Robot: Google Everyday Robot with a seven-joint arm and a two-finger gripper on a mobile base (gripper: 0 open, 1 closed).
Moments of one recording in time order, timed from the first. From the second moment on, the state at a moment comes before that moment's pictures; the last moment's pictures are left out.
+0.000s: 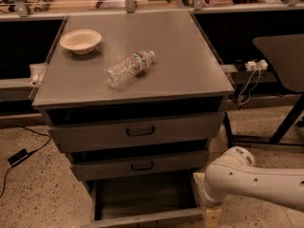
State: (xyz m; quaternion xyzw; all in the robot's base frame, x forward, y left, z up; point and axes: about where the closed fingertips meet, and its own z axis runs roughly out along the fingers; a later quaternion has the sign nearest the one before) arm 0.395 -0.189 0.494 -0.72 0.69 0.00 0.06
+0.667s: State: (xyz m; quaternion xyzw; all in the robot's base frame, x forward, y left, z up) arm 0.405 -0.180 0.453 -0.73 0.68 0.05 0.08
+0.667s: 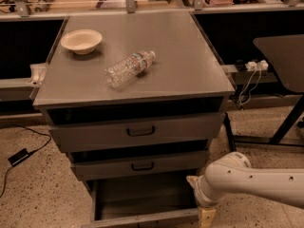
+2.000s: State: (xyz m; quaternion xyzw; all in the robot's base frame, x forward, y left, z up) arm 0.401 -0.139 0.295 -0.73 0.62 0.16 0.23
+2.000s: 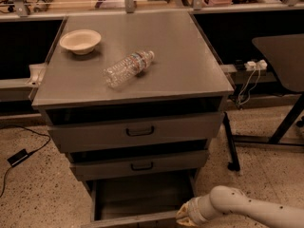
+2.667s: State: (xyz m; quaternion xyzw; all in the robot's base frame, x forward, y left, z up) arm 0.387 -0.129 0.266 -0.73 0.62 0.19 0.23
